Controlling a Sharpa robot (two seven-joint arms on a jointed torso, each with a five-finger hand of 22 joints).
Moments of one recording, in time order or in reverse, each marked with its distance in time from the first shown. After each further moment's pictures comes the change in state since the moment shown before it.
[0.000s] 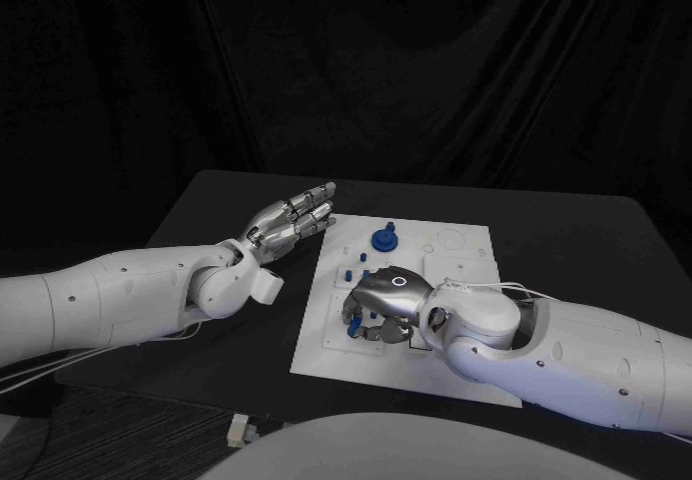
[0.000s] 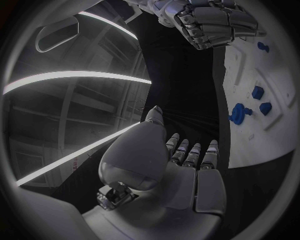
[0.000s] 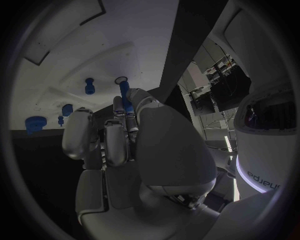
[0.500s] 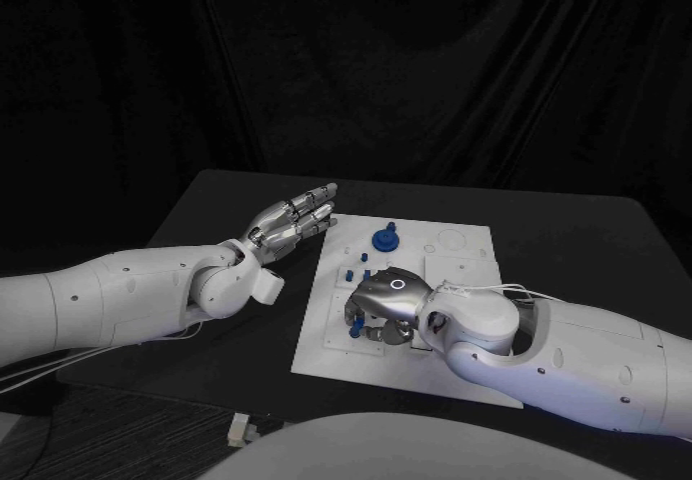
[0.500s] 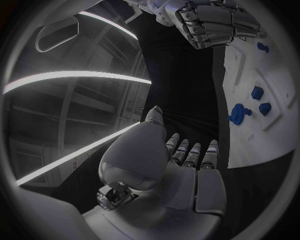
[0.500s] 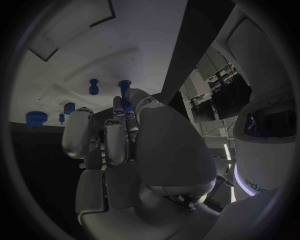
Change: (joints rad) left arm -0.003 0.002 0.000 -0.004 0.000 0.003 0.000; left_hand 0.000 0.000 0.003 -0.003 0.004 0.000 0.000 0.000 0.000 0.000 0.000 0.000 0.000 0.004 0.004 0.000 0.000 0.000 0.002 0.002 0.000 0.001; right arm 0.000 0.000 0.000 0.011 -0.084 0.032 -0.029; right_hand 0.004 -0.004 0.034 -0.019 -0.059 -0.002 -0.002 0.000 0.001 -0.002 0.002 -0.006 -0.002 0.000 0.000 -0.008 -0.013 0.000 0.000 0.000 -0.014 0.001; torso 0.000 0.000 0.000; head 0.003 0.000
